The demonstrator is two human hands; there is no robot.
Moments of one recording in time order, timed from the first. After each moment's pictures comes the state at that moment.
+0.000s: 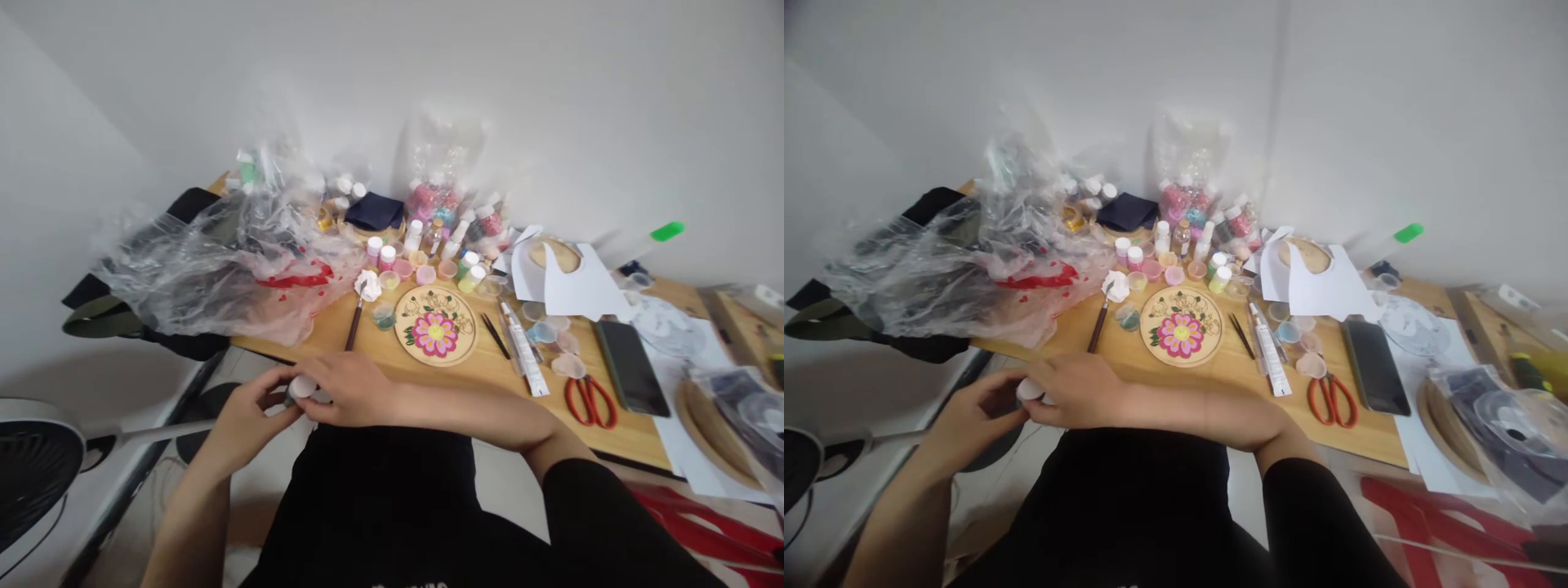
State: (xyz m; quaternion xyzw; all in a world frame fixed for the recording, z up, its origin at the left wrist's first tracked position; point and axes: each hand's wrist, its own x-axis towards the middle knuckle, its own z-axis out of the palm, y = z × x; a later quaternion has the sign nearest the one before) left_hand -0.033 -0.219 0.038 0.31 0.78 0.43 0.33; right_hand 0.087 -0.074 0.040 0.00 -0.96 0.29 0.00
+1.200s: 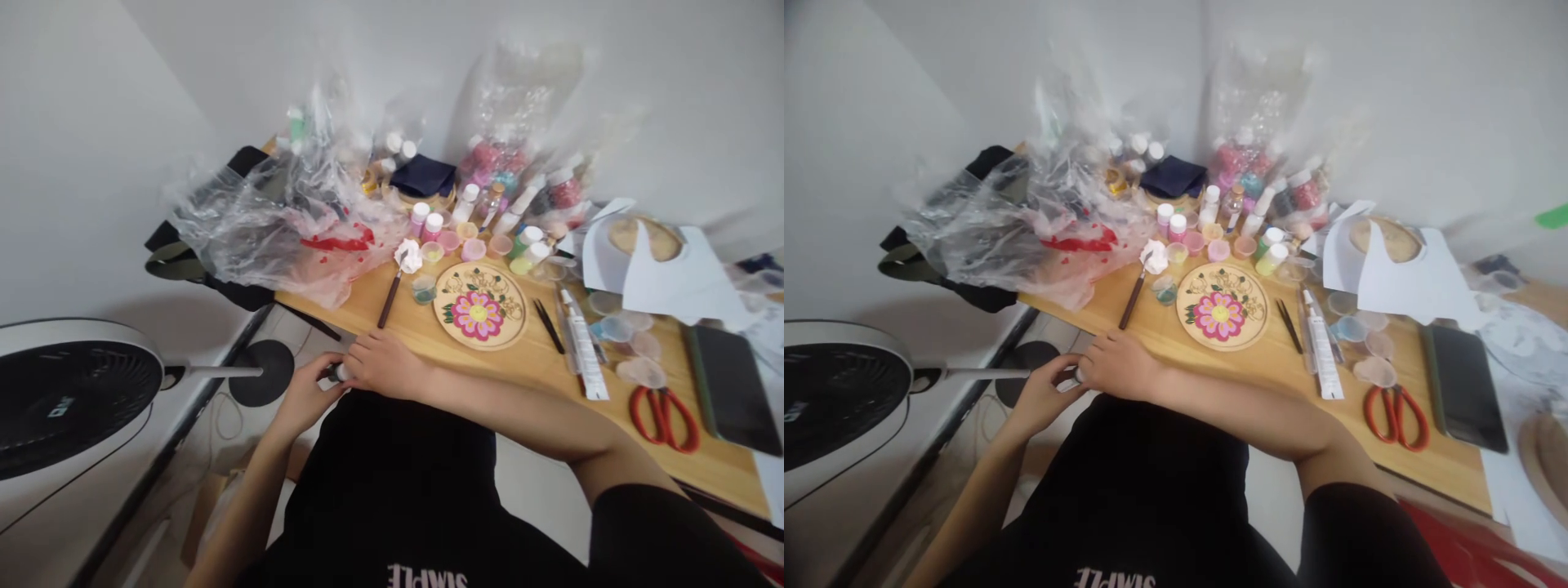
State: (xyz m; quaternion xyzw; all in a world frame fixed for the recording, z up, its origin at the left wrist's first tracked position) left_hand -0.001 -0.240 -0.023 0.32 0.81 0.41 0.28; right_hand 0.088 -0.077 0.000 0.16 -0.98 0.09 0.00
